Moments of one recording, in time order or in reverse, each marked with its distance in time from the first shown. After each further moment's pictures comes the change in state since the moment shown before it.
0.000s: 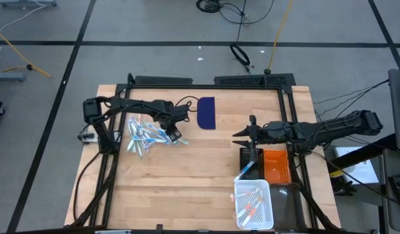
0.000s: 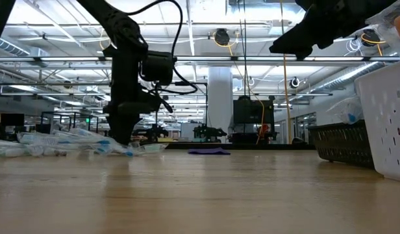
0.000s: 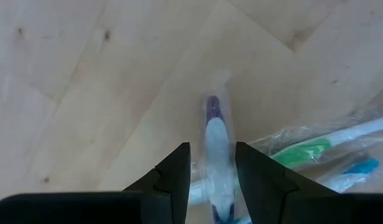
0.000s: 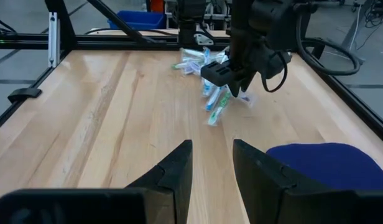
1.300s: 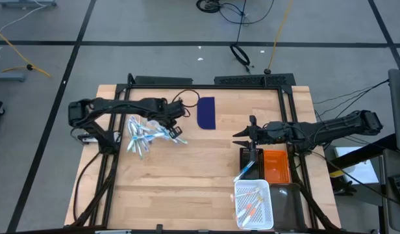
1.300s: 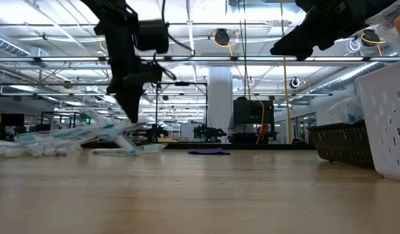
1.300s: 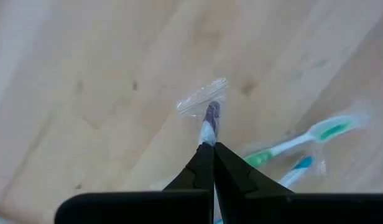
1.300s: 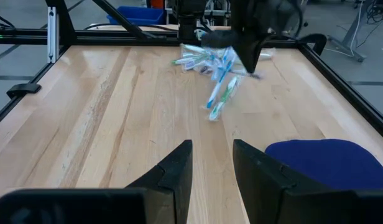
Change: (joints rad) left arm -0.040 -0.194 0.004 0.057 -0.056 -0.011; right arm 0.000 0.000 0.000 -0.015 0.000 0.000
